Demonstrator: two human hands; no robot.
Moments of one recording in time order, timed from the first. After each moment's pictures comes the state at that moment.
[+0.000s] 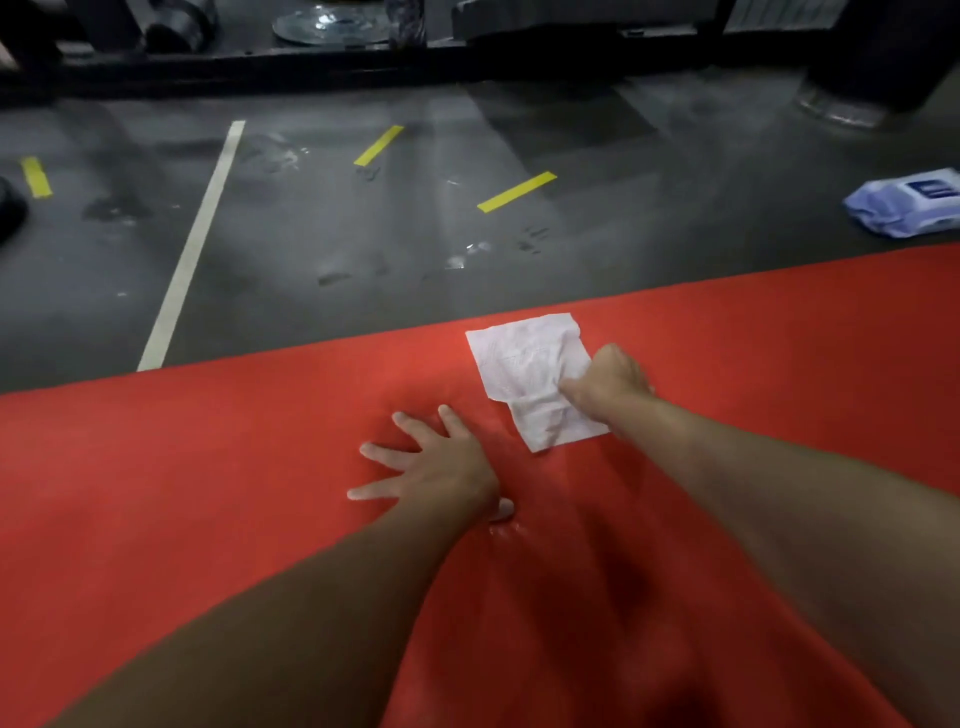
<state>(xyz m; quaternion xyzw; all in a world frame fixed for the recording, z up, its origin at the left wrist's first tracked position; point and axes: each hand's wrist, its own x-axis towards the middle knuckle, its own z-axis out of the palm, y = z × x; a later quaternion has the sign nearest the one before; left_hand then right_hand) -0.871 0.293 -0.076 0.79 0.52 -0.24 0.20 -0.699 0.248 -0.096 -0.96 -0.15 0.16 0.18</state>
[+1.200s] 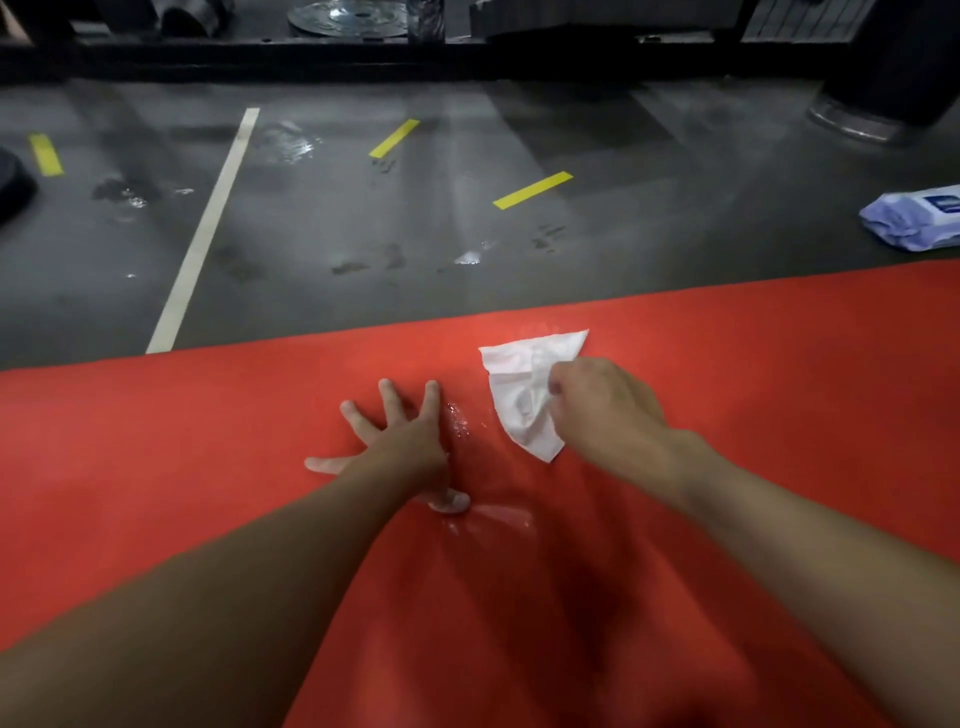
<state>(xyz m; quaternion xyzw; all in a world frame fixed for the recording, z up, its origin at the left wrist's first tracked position) -0.910 0.346 -0.079 0.81 0.46 -0.26 0.23 -0.756 0.233 -0.064 -0.88 -0.47 0.04 0.05</state>
